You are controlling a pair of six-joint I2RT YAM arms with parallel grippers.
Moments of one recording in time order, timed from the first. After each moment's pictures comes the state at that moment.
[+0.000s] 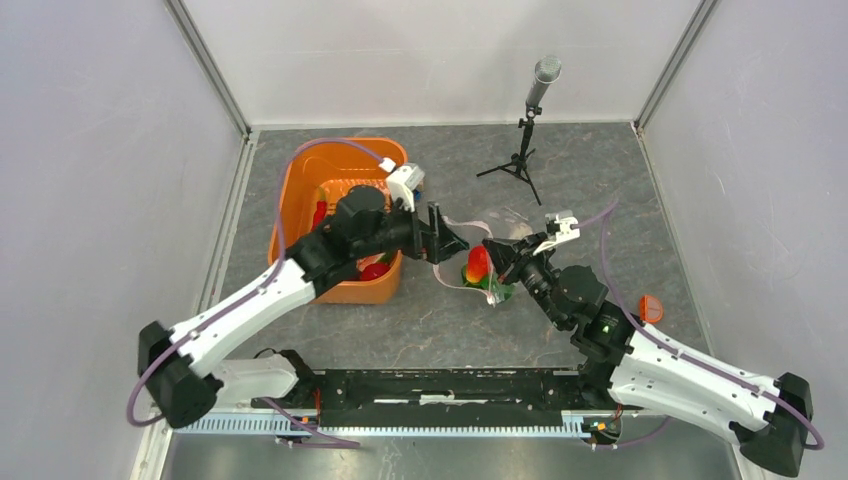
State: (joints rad) left arm -0.79 1.21 1.03 -0.18 0.26 -0.59; right arm 0.98 0.70 0.49 0.23 0.43 0.47
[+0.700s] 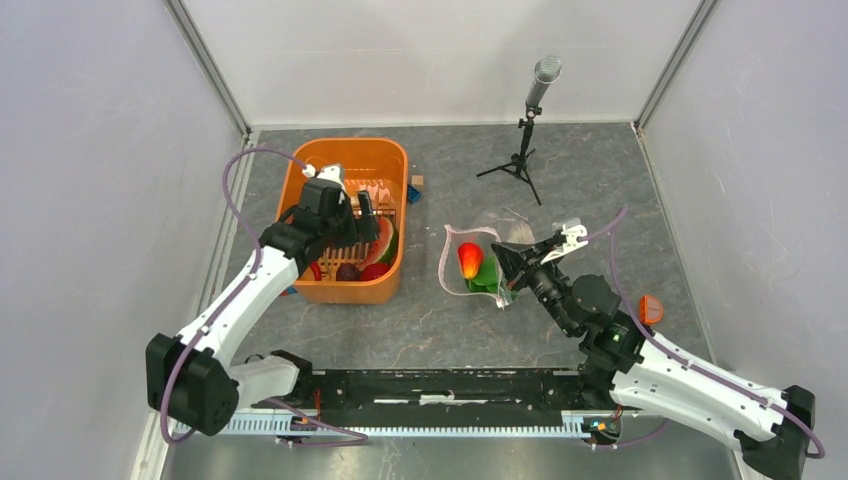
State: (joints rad) left arm -0.38 1.16 0.95 -0.52 -0.09 -0.46; right arm 0.98 0.60 0.46 0.21 0.44 0.34
